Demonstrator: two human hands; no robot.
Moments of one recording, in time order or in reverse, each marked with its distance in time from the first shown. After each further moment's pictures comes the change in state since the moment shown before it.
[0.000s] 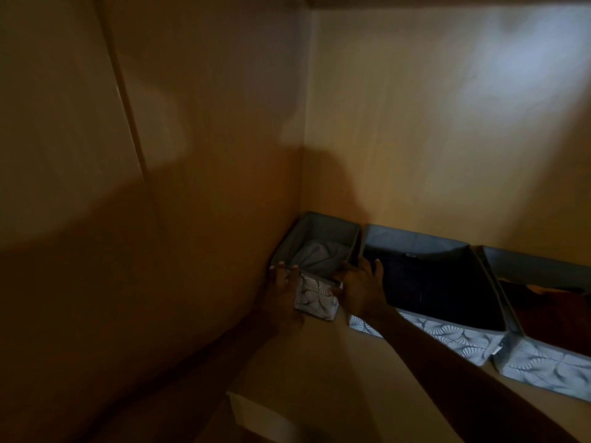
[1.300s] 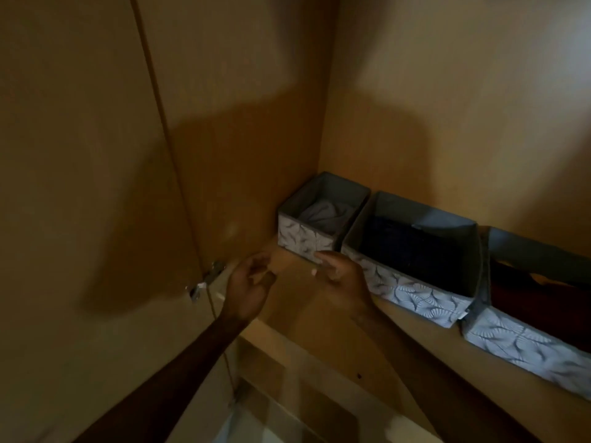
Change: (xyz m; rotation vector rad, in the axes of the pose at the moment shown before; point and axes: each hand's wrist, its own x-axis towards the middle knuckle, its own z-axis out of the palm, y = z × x) left_hand -0.156 0.057 0.002 -0.985 0.533 -0.291; right_hand -0.129 -0.006 -0.030 1.033 0.005 -0.152
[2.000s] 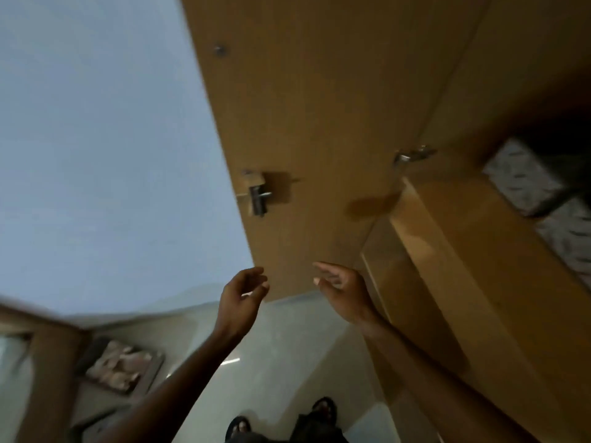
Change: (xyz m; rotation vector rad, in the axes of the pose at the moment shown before) left_hand -0.438 -0.044 -0.133 -0.003 0.733 -0.487; right_hand -0.278 -0.058 0.162 0.126 -0.884 0.046
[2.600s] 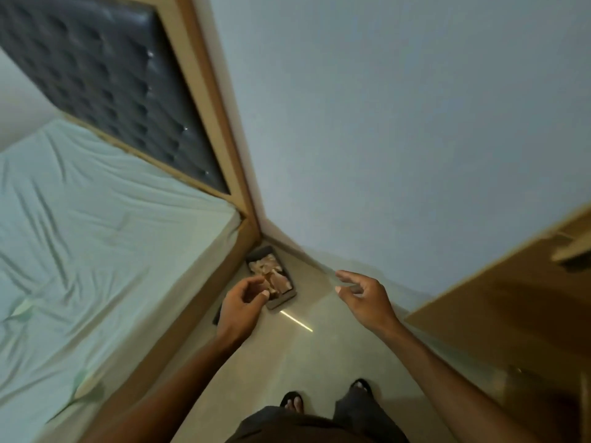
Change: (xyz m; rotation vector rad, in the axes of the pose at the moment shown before) left_hand -0.173 -0.139 -0.346 -0.020 0.687 -0.268; right_hand -0.041 -0.110 0.368 -0.185 -0.658 -0.183
